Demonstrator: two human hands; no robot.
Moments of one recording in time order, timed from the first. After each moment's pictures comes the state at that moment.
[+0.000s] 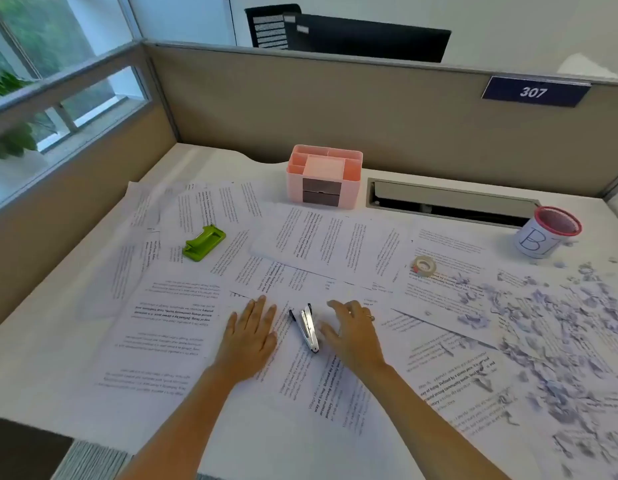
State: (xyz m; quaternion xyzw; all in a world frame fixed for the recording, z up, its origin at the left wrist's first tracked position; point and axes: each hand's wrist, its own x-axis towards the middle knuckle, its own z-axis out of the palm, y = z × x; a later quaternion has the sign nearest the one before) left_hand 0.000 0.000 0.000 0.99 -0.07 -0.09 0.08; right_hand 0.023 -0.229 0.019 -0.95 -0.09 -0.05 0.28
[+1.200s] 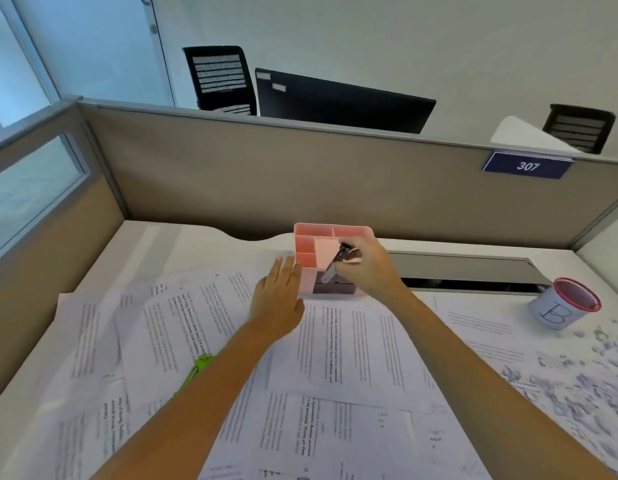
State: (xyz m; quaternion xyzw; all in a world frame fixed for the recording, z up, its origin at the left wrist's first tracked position) left_hand 0.327 0.030 0.077 0.97 -0.18 0.06 0.16; right_hand 0.315 -0.144 0.181 -0.92 0.01 -0.06 0.38
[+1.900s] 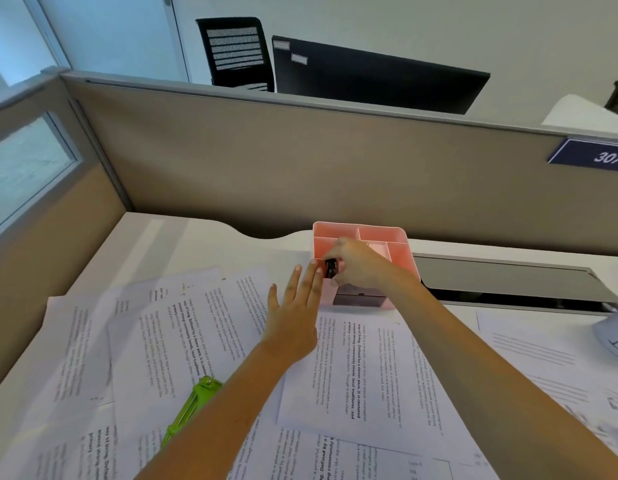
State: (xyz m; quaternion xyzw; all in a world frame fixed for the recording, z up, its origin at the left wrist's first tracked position) left_hand 0.357 0.023 0.022 0.98 -0.18 0.03 0.08; right_hand 0.416 -0.126 0.136 -0.97 -0.16 0.14 0.14
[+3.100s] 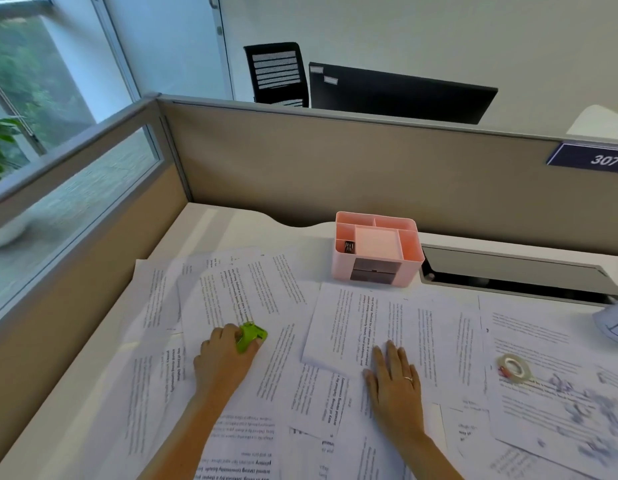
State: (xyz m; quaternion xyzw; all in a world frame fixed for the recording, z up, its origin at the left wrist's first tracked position) left_hand 0.193 0.153 0.043 0.95 0.17 -0.02 0.26; right_hand 0.151 -0.140 -0.006 -0.99 0.04 0.00 0.15
